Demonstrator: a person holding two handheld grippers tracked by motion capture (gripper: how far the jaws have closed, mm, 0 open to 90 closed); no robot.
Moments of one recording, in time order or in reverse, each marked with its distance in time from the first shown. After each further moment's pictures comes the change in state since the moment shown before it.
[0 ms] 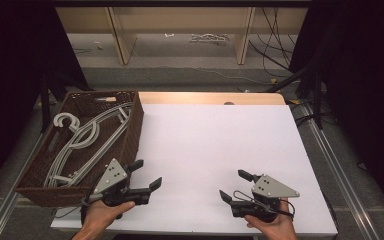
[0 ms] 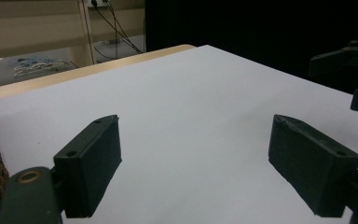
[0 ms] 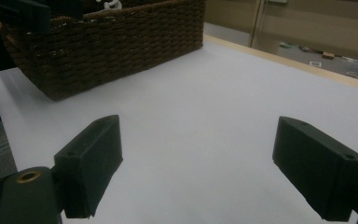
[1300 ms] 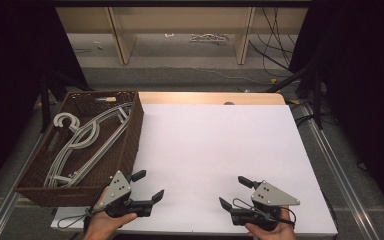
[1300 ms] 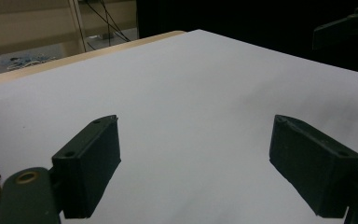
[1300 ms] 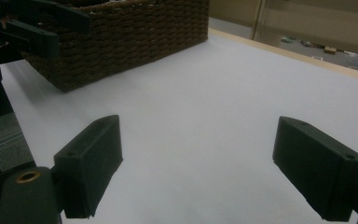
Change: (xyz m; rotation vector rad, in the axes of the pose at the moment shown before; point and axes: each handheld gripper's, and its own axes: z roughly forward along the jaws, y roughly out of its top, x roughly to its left) left arm -0.010 -0.025 -0.001 0.032 -0.018 0.038; right arm 0.013 -0.005 -0.009 0.028 -0.005 -0.008
